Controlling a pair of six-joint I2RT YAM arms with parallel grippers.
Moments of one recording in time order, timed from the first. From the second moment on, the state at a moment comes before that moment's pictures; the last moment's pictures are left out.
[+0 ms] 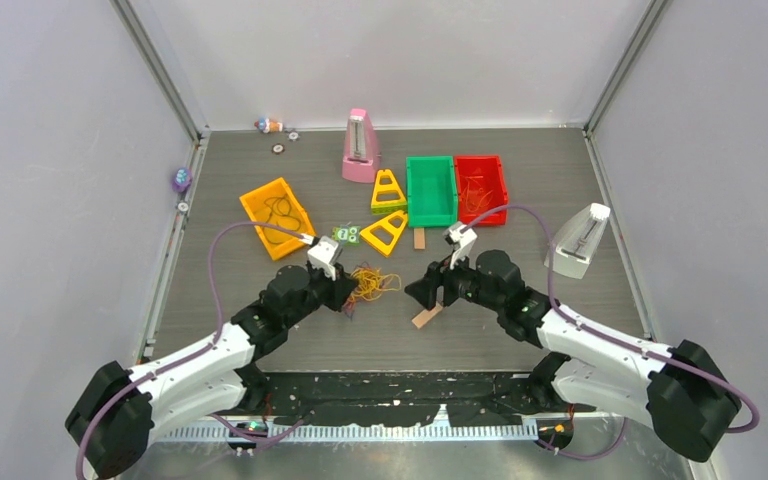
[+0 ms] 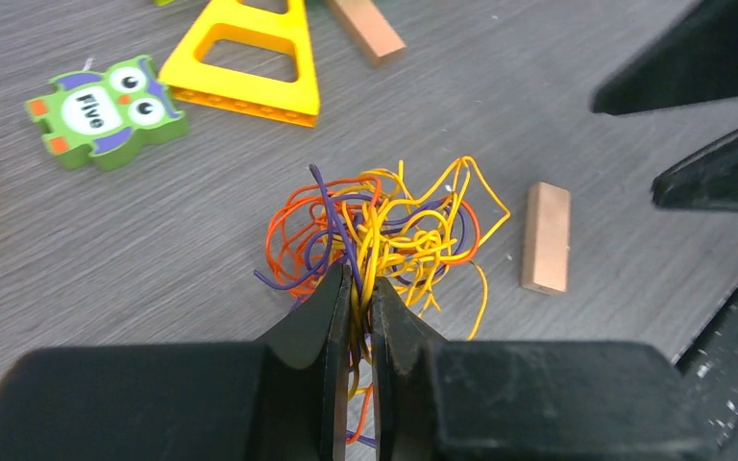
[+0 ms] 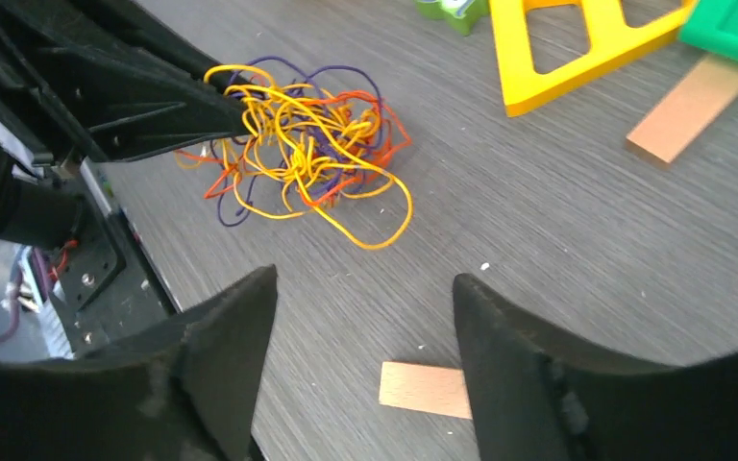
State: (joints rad) left arm -0.73 0.90 0.31 0.25 -0.02 -0.26; right arm 0.73 0.98 0.41 0.25 -0.18 0.37
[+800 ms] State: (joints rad) left arm -0.73 0.84 0.24 0.41 0.19 -0.24; right arm 0.73 1.21 0.47 0.42 -0.45 0.32
